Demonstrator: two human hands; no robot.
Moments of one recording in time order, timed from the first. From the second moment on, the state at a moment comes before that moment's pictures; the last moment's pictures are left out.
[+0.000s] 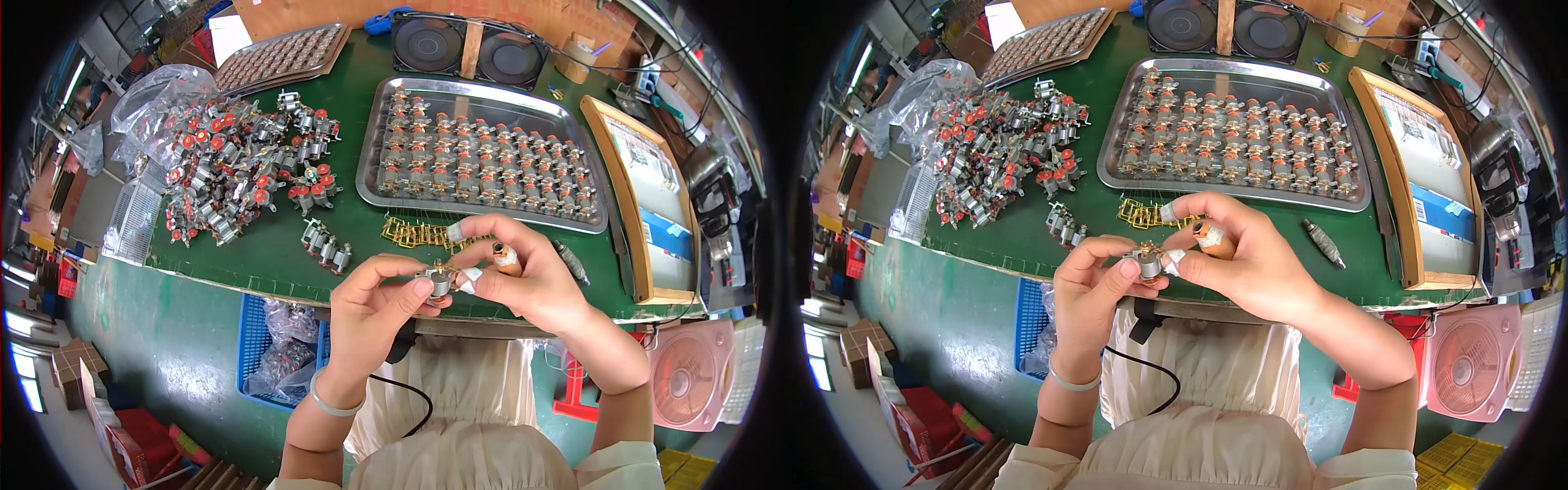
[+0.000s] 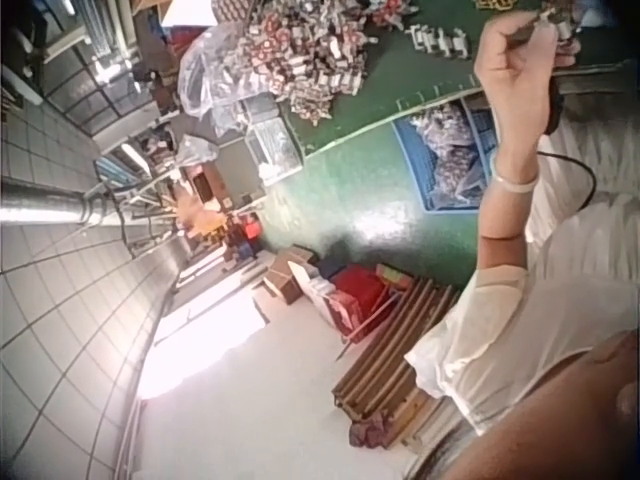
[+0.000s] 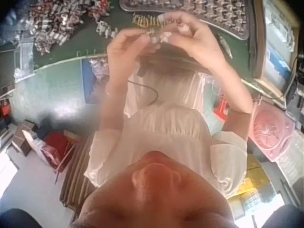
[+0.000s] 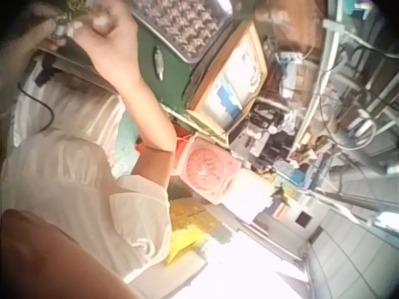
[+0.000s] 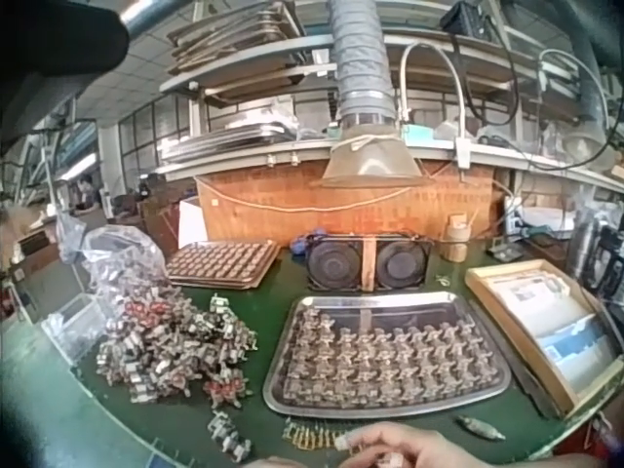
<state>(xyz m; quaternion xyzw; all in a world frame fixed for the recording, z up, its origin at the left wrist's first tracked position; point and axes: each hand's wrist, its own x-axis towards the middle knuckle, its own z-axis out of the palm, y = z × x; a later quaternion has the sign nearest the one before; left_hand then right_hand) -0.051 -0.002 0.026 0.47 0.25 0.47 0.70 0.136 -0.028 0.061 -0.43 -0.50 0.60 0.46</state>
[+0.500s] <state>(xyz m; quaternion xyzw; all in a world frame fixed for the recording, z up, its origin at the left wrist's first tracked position) -0.052 -0.006 0.031 0.45 0.28 0.53 0.66 0.108 -0.029 0.063 -0.42 -0.41 0.62 0.52</state>
